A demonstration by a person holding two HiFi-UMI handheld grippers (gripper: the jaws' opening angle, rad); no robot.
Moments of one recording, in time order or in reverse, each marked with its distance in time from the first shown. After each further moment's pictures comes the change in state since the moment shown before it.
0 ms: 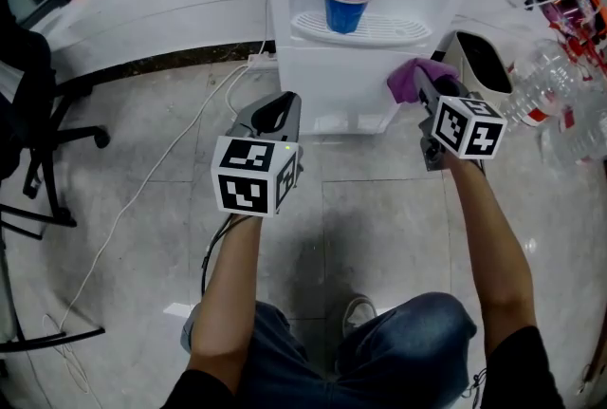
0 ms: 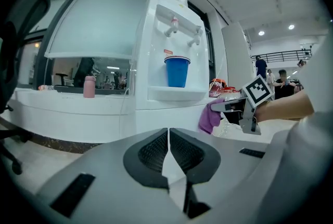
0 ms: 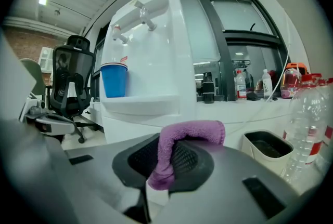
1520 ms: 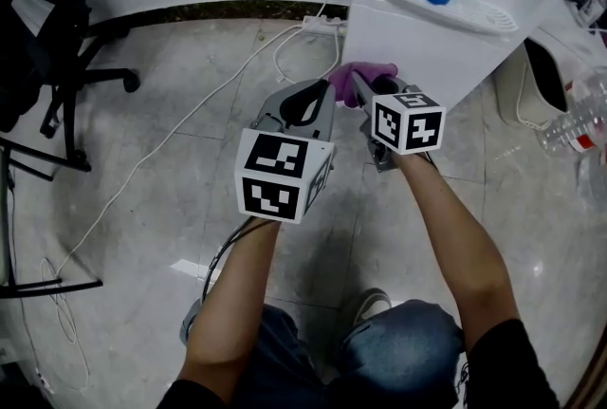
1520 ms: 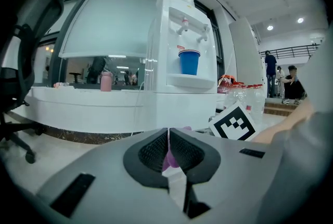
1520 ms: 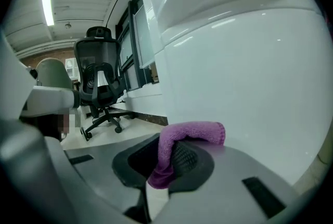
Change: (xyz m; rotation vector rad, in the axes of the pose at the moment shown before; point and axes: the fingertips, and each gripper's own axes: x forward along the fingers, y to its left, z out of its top) left arm -0.034 0.033 -0.045 -0.021 0.015 0.105; right arm 0.109 0.212 -0.116 0.038 0.155 0.379
